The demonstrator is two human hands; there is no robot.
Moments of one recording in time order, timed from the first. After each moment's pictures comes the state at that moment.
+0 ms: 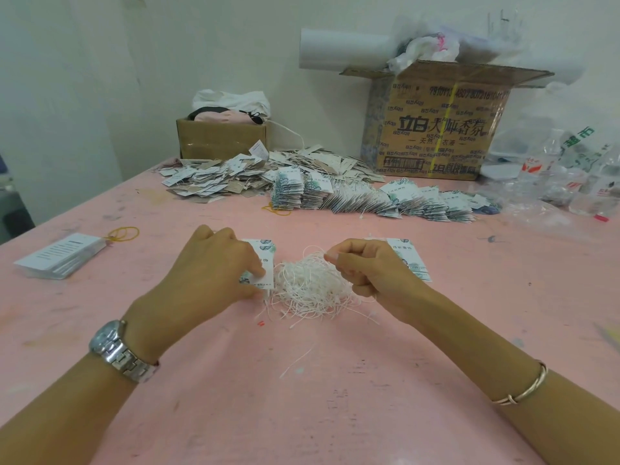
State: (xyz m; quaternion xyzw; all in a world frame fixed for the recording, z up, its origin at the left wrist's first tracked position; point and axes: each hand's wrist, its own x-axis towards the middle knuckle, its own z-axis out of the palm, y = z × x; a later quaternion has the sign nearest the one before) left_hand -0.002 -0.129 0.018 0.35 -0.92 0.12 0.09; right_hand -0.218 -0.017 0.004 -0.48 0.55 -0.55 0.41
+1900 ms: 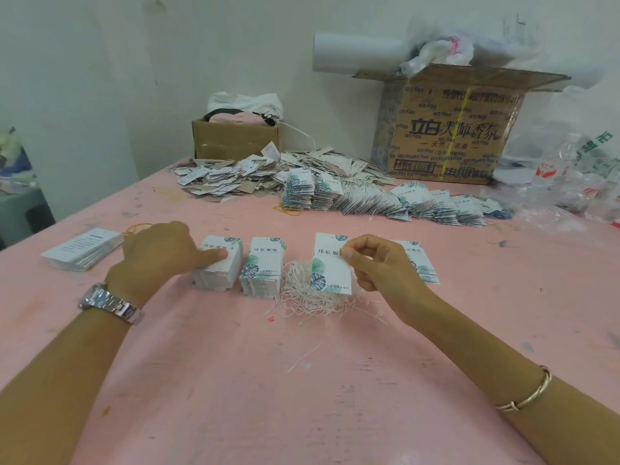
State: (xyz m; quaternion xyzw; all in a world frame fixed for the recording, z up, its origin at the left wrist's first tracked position) left_hand 0.042 -0.206 0.010 0.61 -0.79 -0.05 0.09; right_hand -0.215 -0.019 -0.003 -0.47 0.55 -0.60 0.32
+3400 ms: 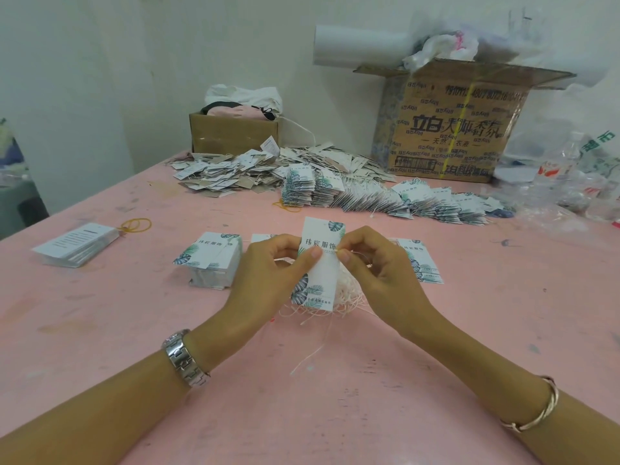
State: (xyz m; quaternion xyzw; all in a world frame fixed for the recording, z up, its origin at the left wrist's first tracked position) left_hand -0.043 -0.096 -0.015 0.30 -0.69 -0.49 0.44; right_hand -0.205 -0.017 -0.016 -0.65 0.52 -0.55 0.08
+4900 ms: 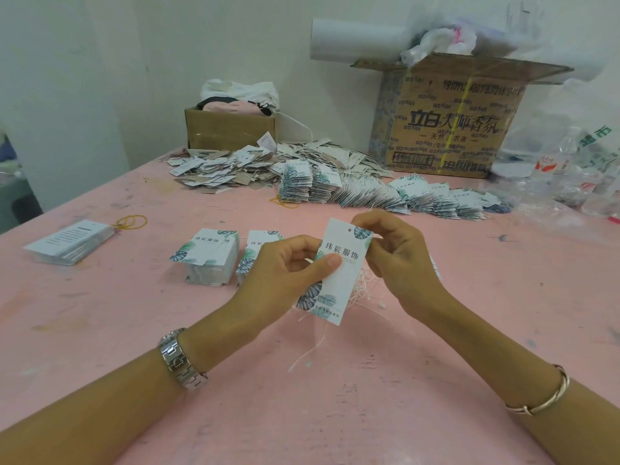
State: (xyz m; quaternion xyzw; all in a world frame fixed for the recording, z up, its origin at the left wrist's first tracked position) left_hand -0.044 -0.079 -0.005 0.18 -0.67 -0.62 0.37; right_hand -0.214 -0.013 0.003 -0.60 0.47 -0.62 0.20
